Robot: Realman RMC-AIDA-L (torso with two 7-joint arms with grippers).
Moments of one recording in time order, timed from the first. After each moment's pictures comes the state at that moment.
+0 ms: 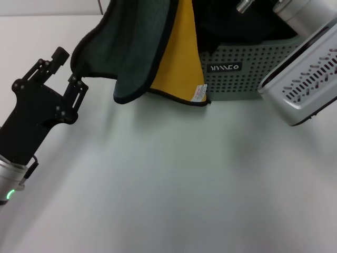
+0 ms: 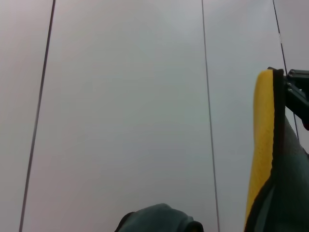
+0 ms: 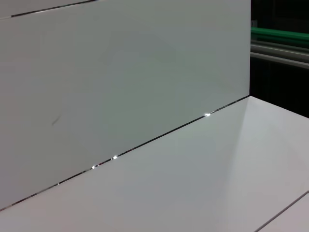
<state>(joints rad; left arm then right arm) -0.30 -2.10 1.58 0.08 0.29 1.74 -0.38 0.41 2.02 -1.92 -1.23 -0.23 -0.84 -0.44</state>
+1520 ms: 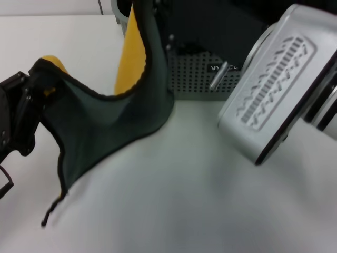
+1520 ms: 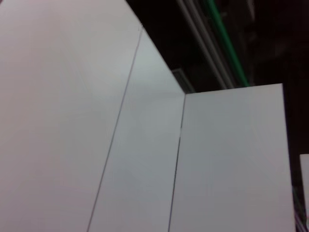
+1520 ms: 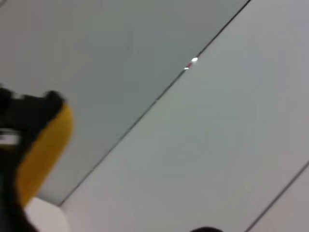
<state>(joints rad) -0.24 -2.00 1.58 0.24 0.47 2.03 -0.79 0.21 1.95 -2.24 -1.74 -0.21 -0.03 -0.16</state>
